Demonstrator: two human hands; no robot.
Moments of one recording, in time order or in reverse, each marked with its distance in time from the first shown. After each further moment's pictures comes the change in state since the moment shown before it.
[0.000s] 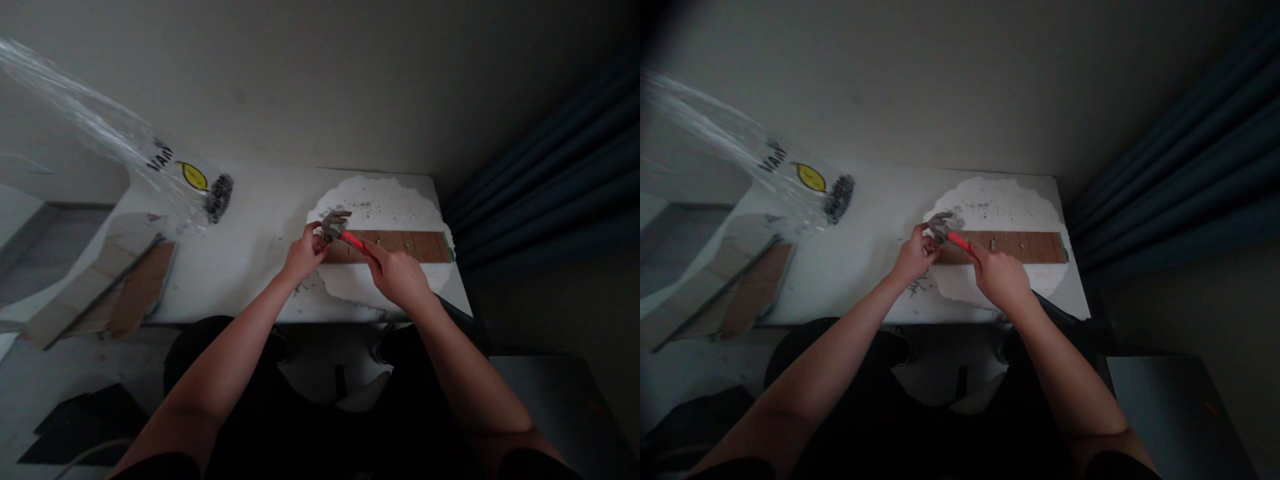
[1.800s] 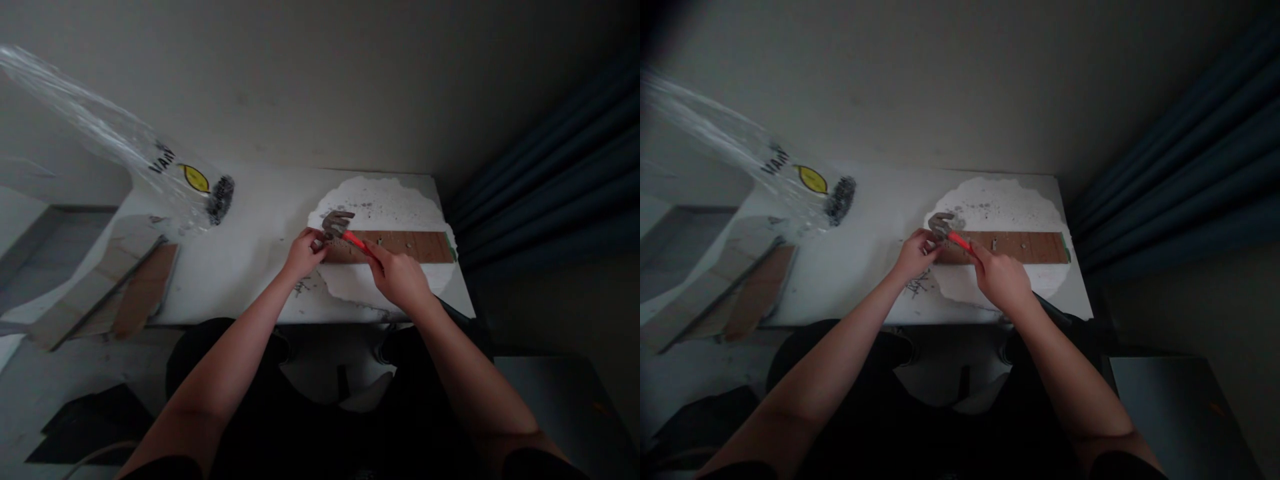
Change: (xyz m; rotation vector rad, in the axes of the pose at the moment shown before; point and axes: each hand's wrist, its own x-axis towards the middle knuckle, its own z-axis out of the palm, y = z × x) left_hand 0.007 -0.008 -0.002 -0.116 0.013 0.012; right_hand 0.000 -0.002 0.007 -0.017 -0.021 0.011
